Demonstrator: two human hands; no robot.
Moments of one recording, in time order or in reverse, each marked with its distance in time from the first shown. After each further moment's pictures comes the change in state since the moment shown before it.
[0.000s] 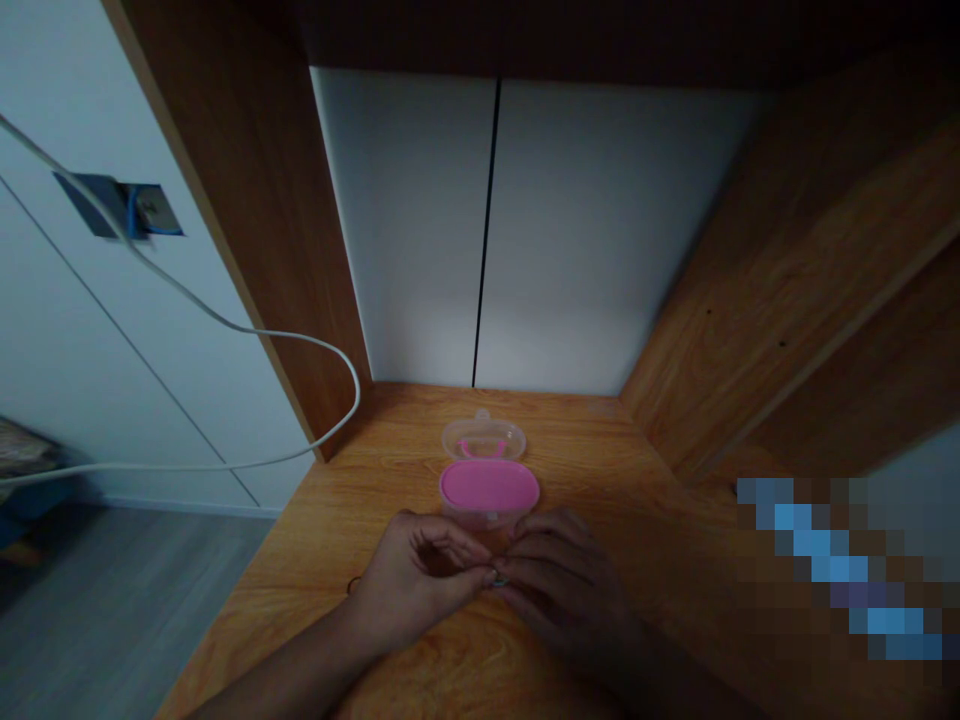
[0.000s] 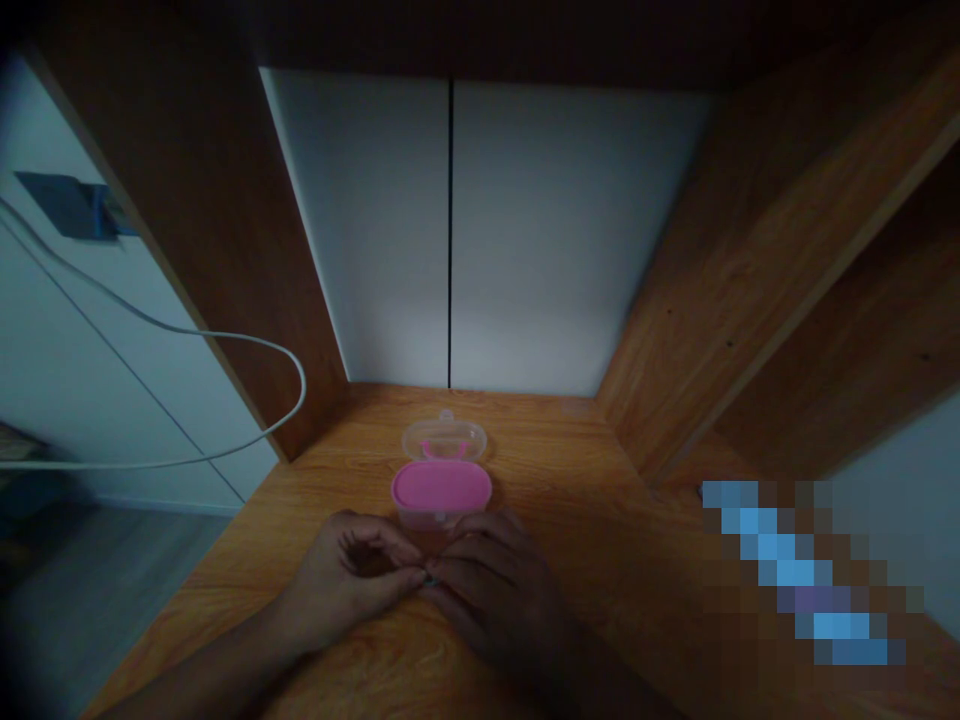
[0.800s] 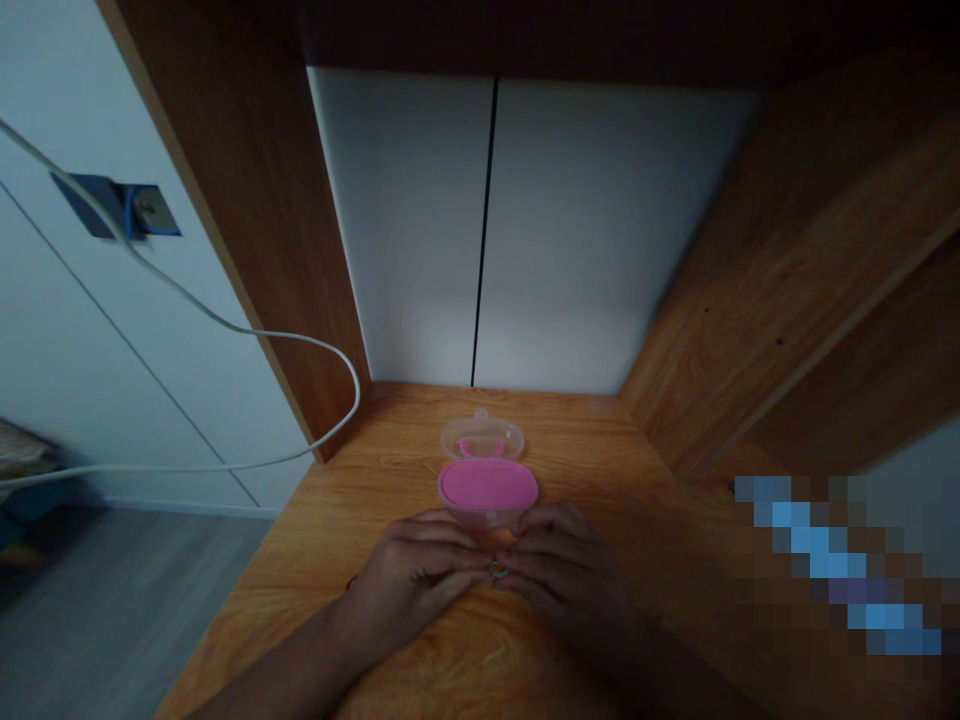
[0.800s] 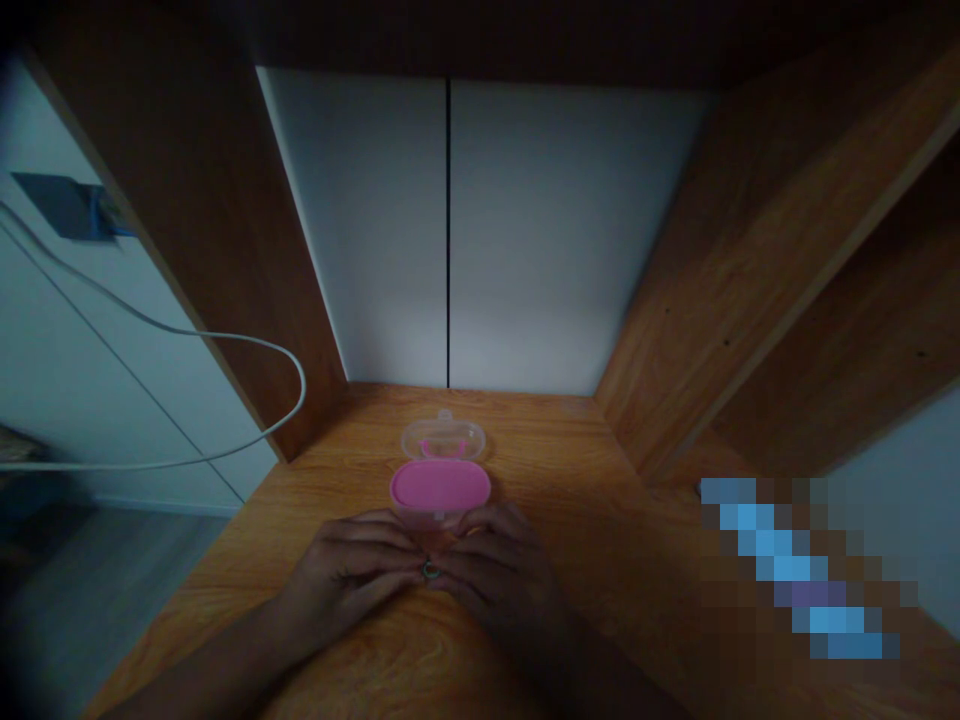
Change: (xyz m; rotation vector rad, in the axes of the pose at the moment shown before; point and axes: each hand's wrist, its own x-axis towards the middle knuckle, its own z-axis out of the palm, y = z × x) left_hand 0.004 0.002 -0.011 0.398 -0.146 0.611; right_hand -0.001 0.009 0.001 0.031 0.048 0.012
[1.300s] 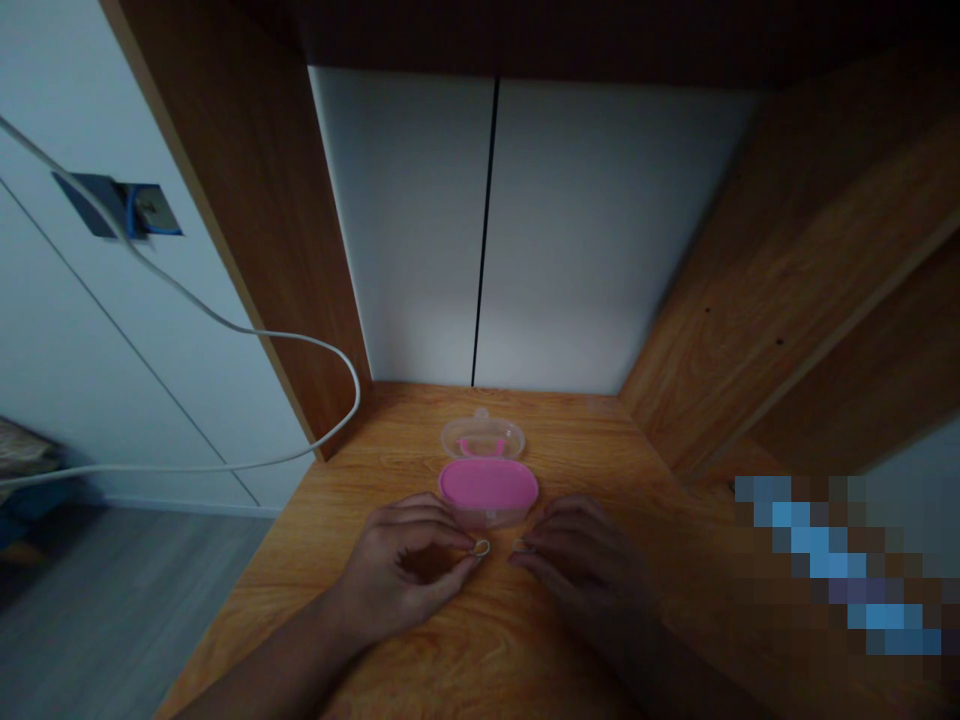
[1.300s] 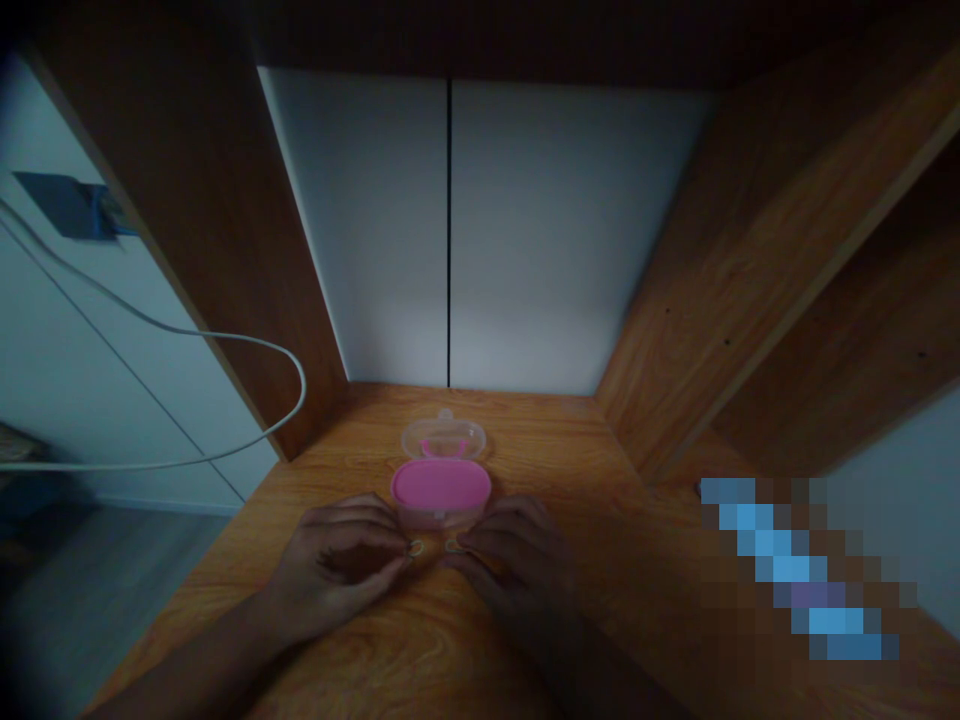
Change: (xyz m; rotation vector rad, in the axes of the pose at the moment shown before) left_hand 0.010 0.013 -0.012 0.047 0.144 0.012; right_hand 0.000 0.000 -0.009 -0.051 0.140 0.120
